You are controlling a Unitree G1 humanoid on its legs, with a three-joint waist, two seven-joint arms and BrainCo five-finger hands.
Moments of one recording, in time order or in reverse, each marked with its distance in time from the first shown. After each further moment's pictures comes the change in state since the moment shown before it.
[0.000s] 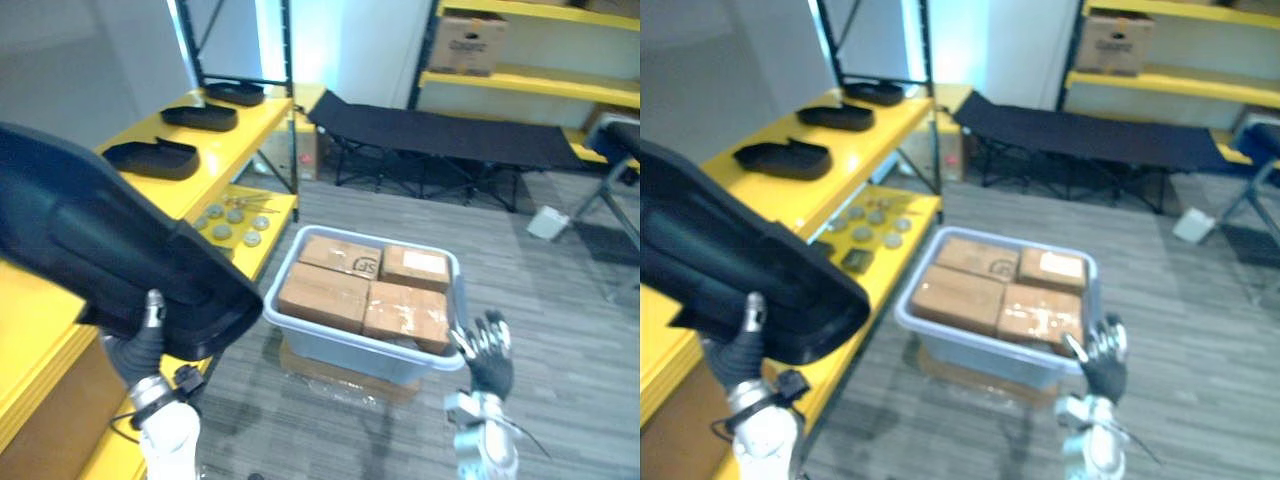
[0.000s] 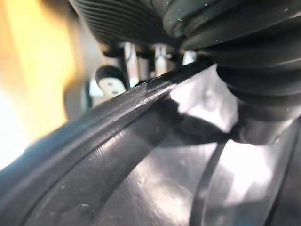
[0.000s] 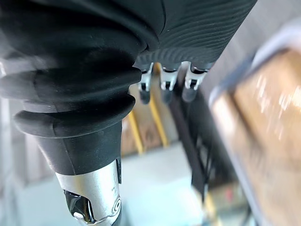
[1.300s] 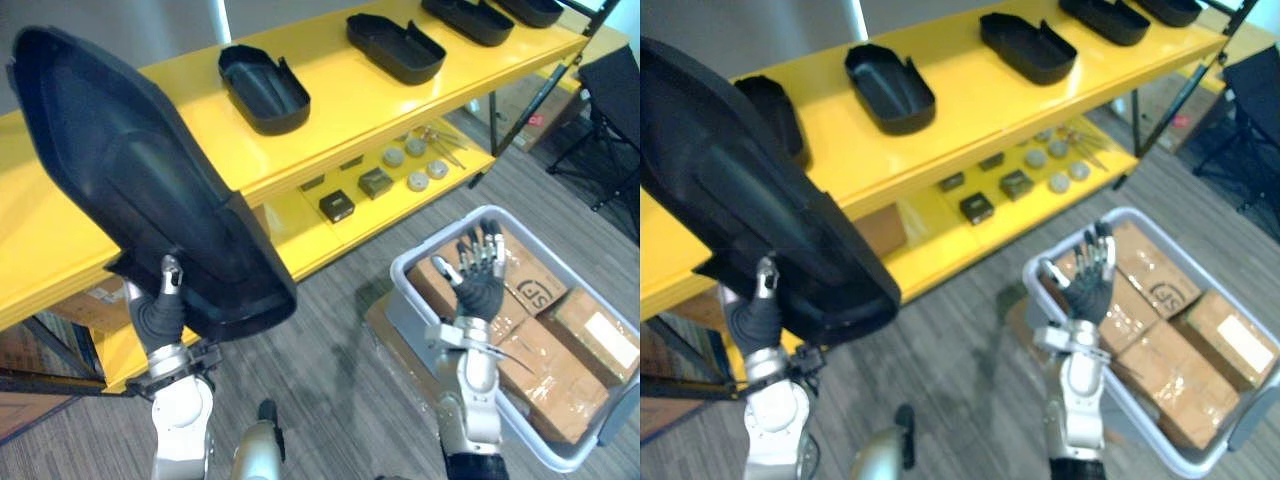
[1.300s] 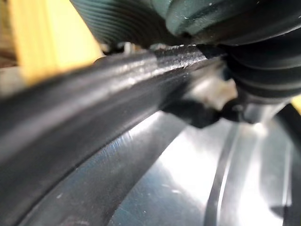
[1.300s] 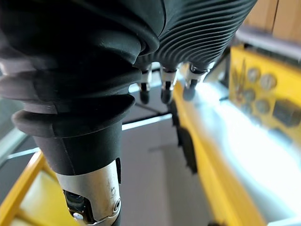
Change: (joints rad) left arm -0.171 0.106 -0.166 -0.036 0.024 -0.017 -0.089; right arm -0.199 0.020 0.054 -0.142 -0.075 -0.022 -0.019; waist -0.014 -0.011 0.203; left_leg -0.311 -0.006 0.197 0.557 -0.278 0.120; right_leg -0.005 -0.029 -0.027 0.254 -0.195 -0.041
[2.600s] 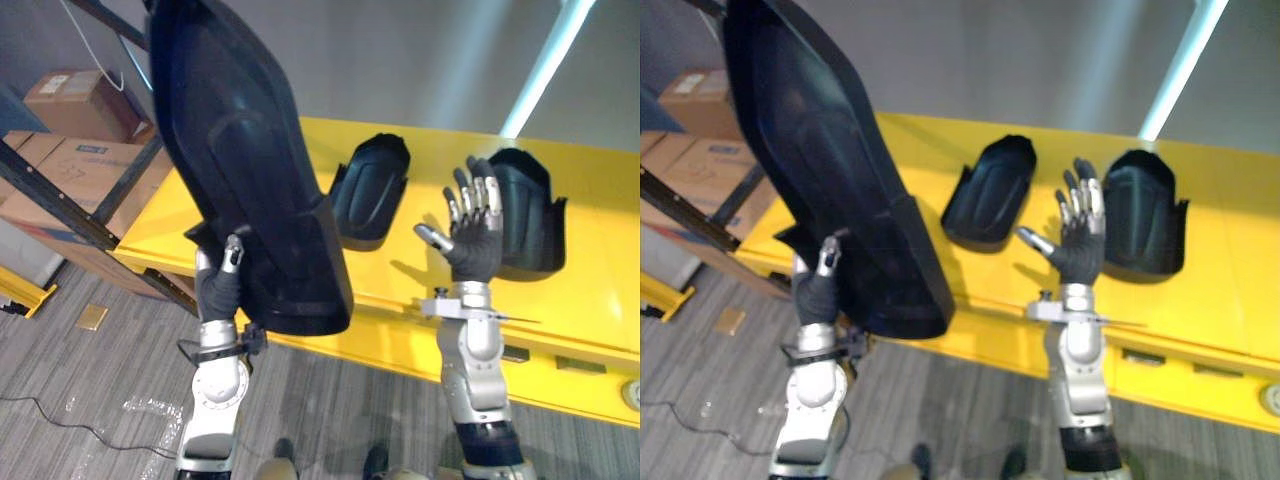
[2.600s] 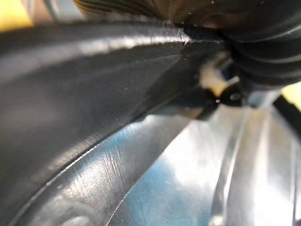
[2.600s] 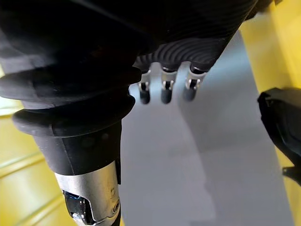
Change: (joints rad) left arm -0.074 0.002 -0.260 0.159 -0.004 -0.022 -0.103; right arm -0.099 -0.128 0.038 -0.047 -0.002 -0.021 0.015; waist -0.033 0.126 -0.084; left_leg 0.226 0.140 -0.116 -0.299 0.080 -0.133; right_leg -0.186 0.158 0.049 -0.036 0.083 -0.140
